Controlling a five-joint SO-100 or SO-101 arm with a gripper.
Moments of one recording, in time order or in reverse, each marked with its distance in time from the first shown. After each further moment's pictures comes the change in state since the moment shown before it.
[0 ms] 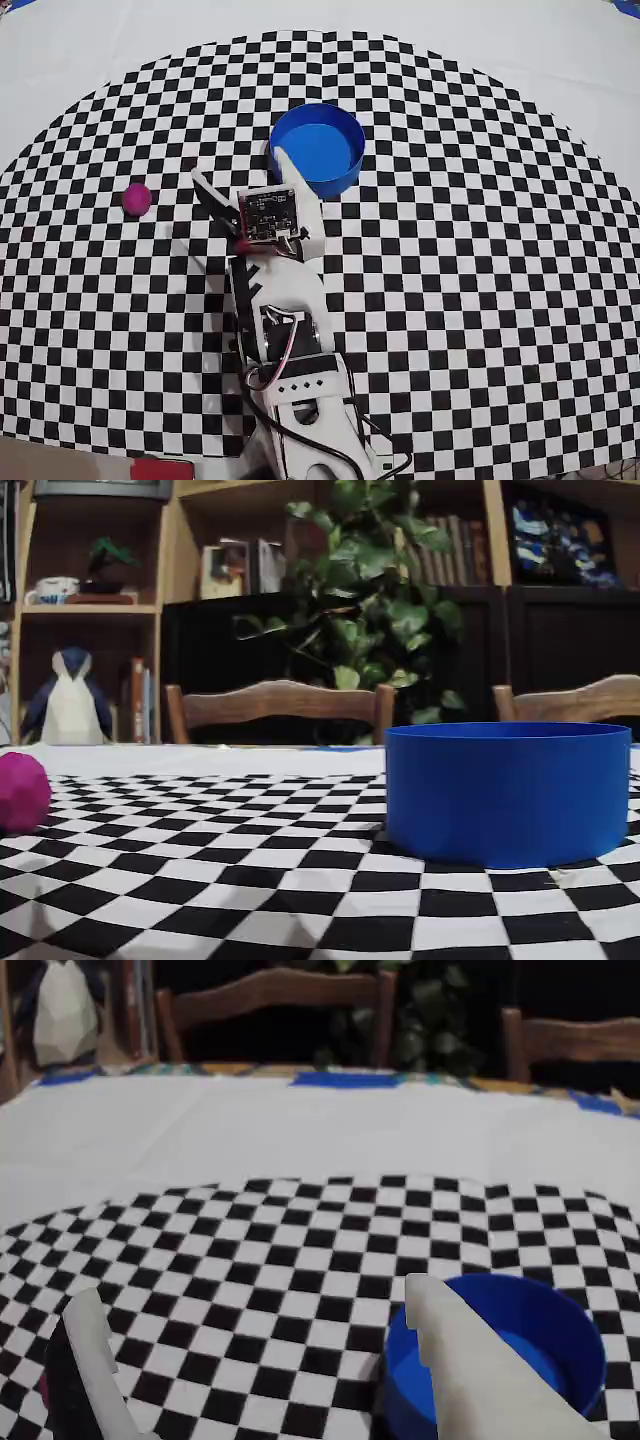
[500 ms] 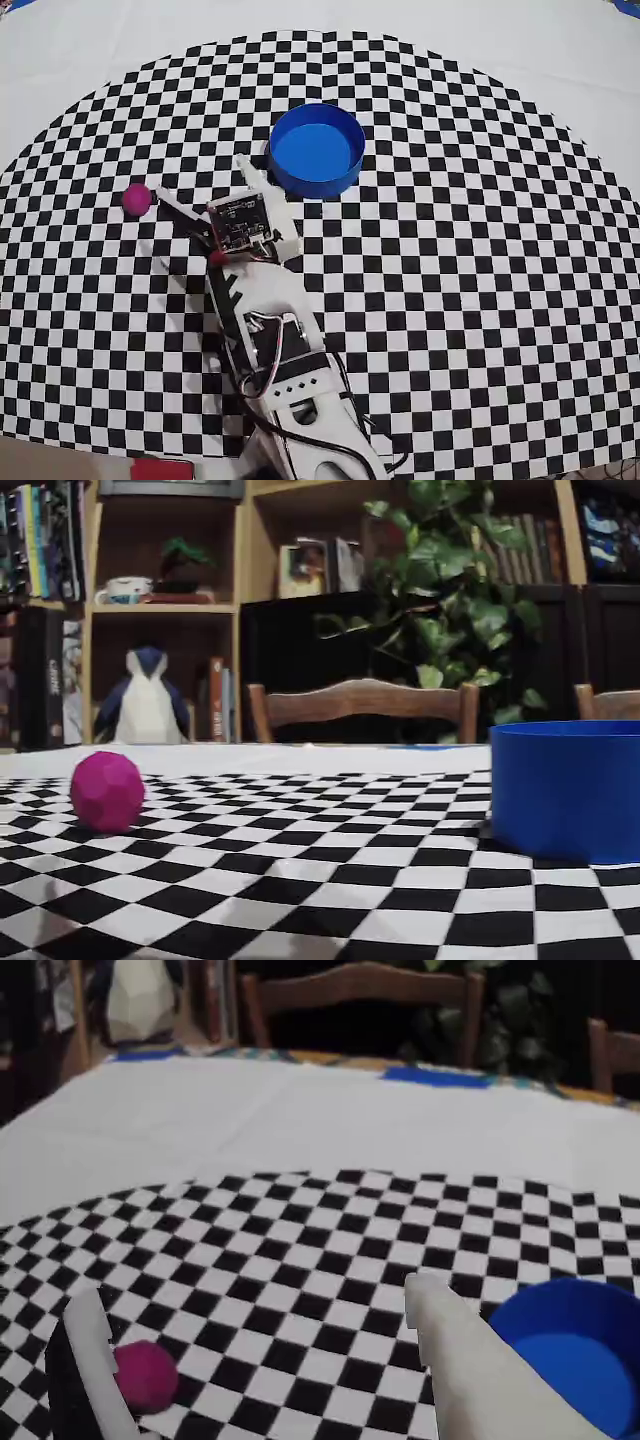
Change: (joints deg) arm -8.2 0.0 0.0 0.4 0.0
